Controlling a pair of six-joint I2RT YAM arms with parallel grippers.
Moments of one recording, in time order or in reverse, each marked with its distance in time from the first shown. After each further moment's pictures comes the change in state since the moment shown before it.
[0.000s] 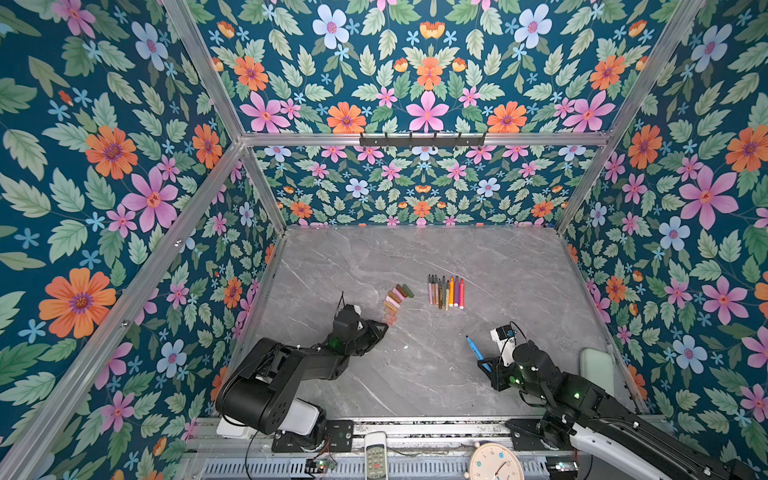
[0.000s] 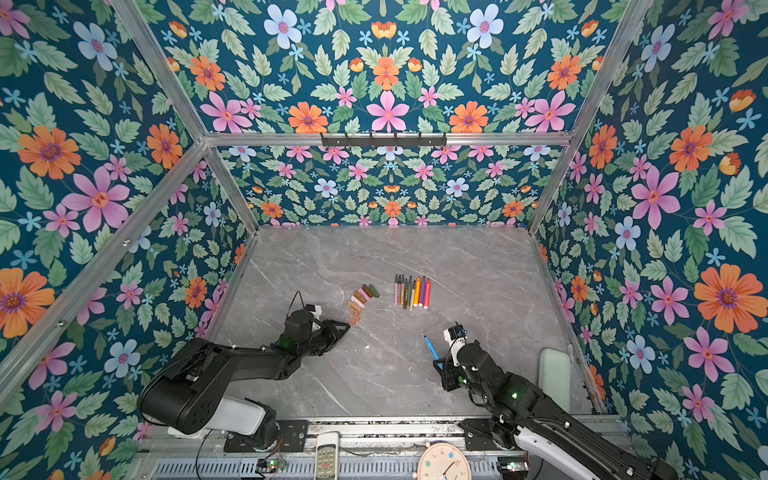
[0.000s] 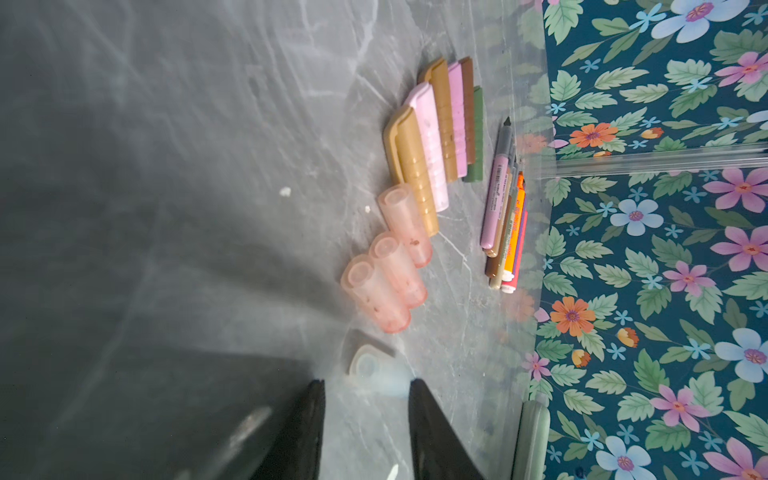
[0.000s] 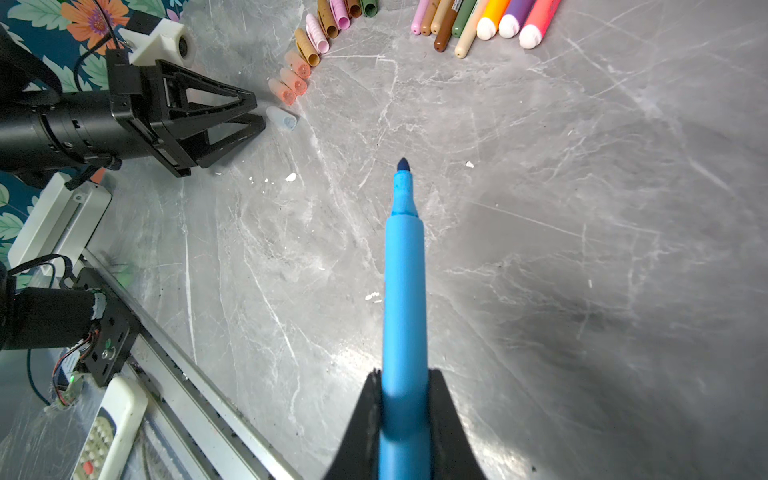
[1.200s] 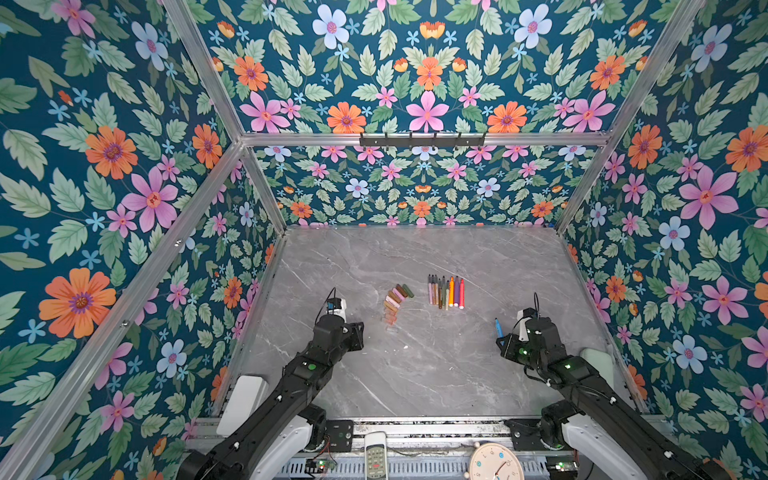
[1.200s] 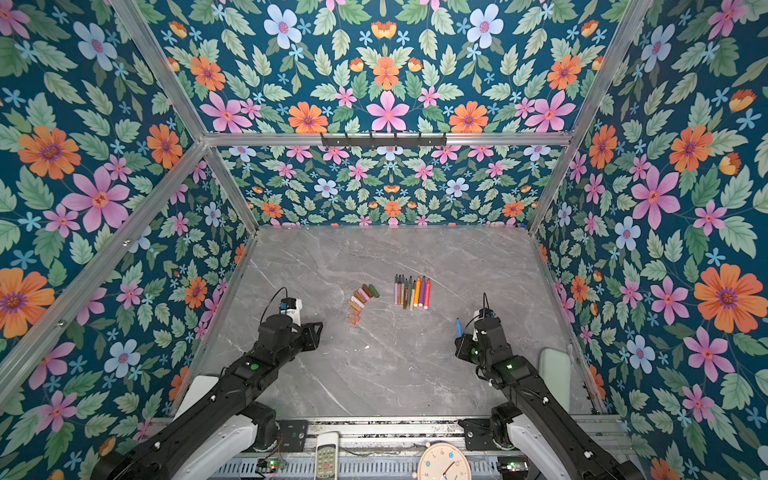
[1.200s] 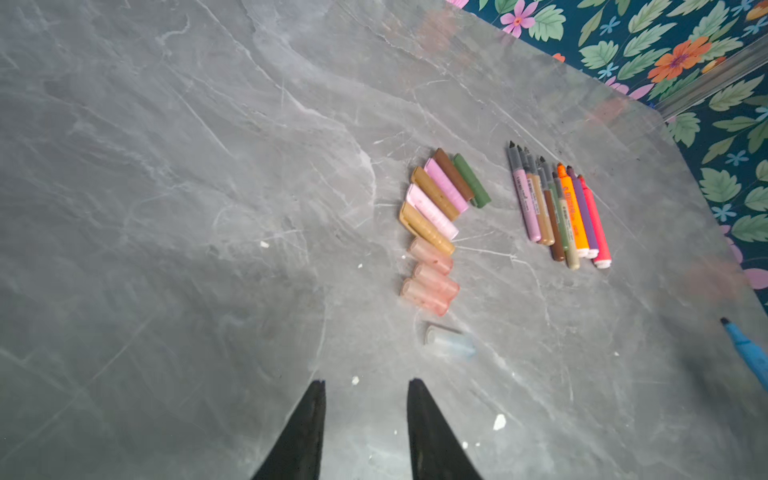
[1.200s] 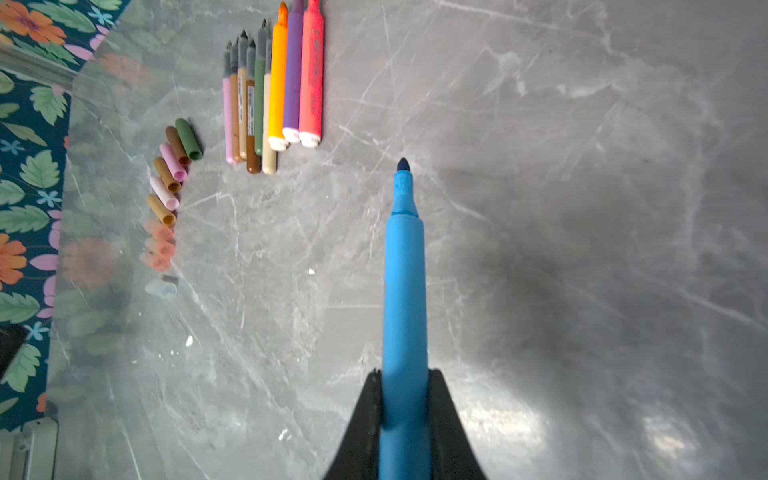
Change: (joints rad) left arm 0.005 -0.680 0.024 -0.671 -0.327 0.589; right arm -0.514 0.300 0.059 0.154 -0.136 0.062
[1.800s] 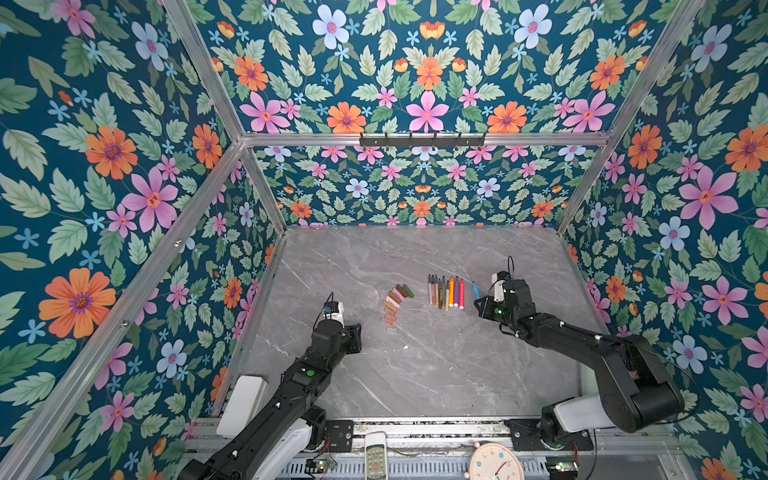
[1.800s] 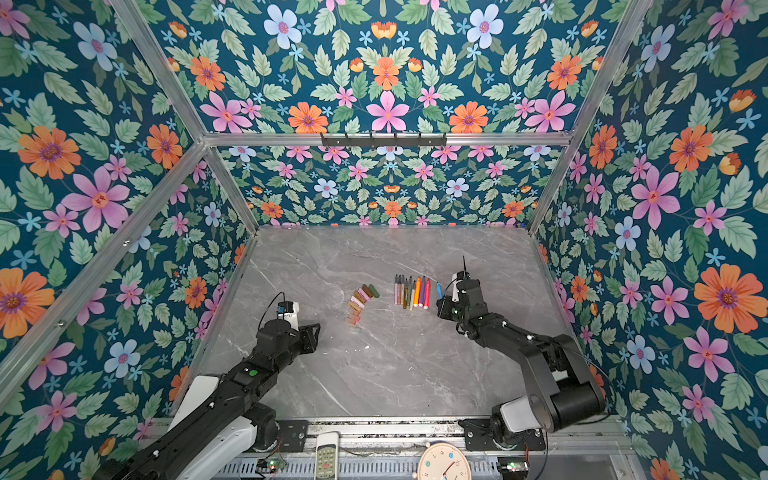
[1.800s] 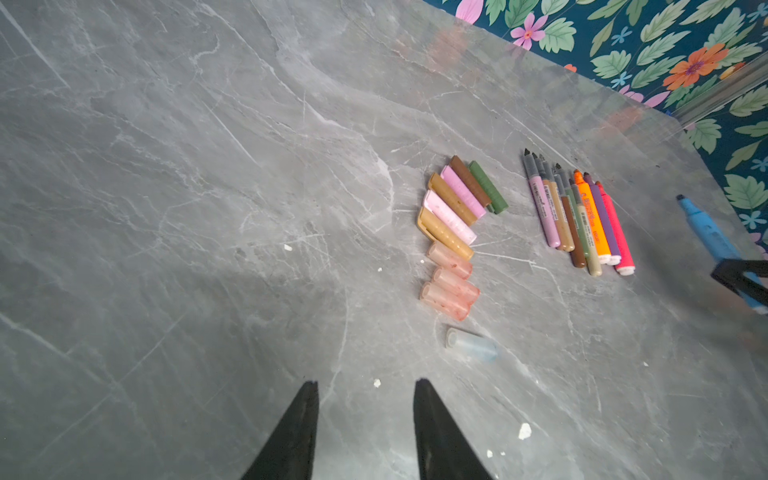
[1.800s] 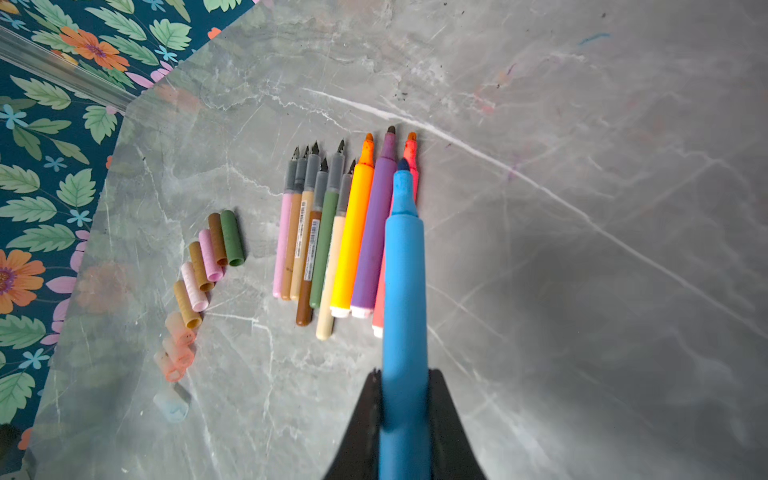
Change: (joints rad) left arm 0.000 -0.025 -0.030 0.028 -0.042 0.016; right arm -0.024 0.685 0.270 0.506 -0.051 -0.118
